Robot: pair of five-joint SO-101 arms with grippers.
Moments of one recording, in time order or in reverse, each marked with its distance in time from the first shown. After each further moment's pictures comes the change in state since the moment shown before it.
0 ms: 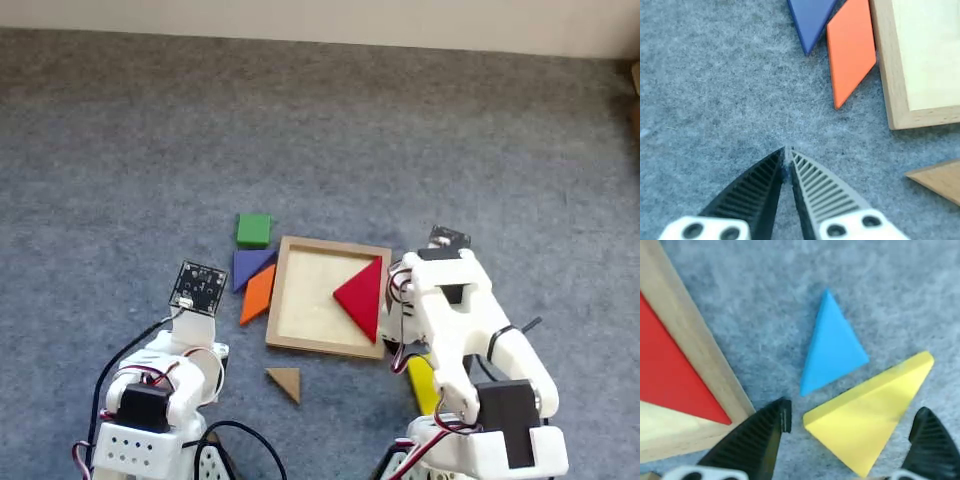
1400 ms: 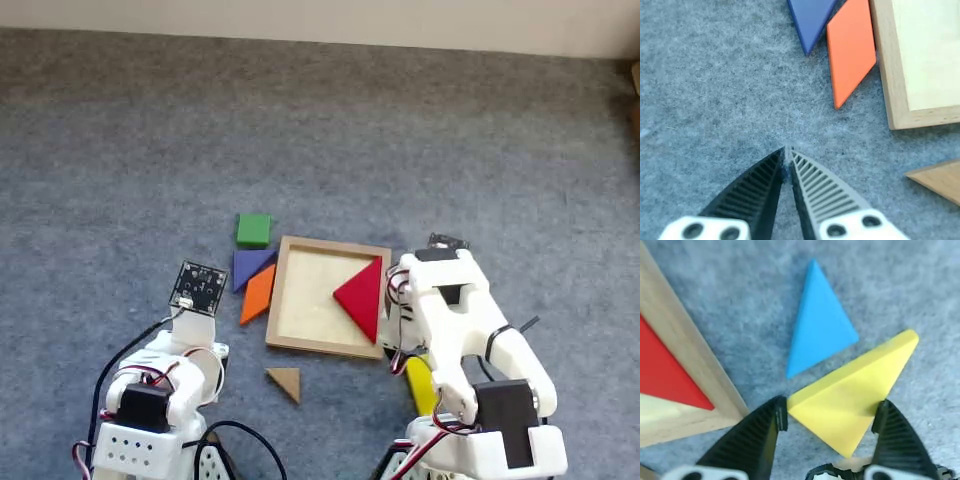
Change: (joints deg) left arm 0.0 0.0 0.0 0.0 0.0; right arm -1.0 0.0 0.2 4.0 0.0
